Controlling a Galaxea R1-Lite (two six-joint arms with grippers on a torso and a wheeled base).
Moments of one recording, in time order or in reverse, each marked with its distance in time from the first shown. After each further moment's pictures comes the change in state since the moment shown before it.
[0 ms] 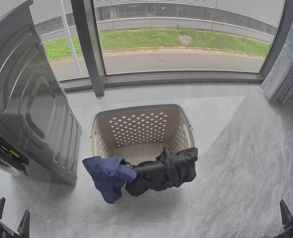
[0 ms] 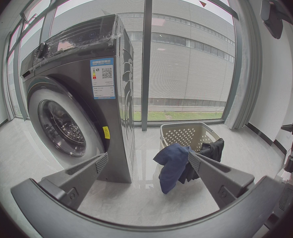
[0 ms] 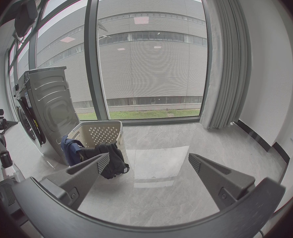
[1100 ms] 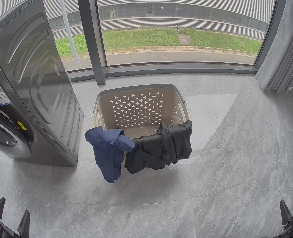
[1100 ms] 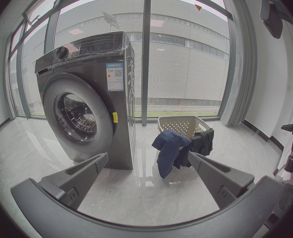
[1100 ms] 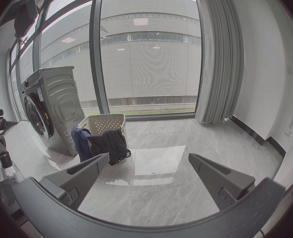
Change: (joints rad) left arm 0.001 0.000 0.000 0.000 -0.001 0.001; right arm 0.001 0.000 0.000 0.000 0.000 0.000
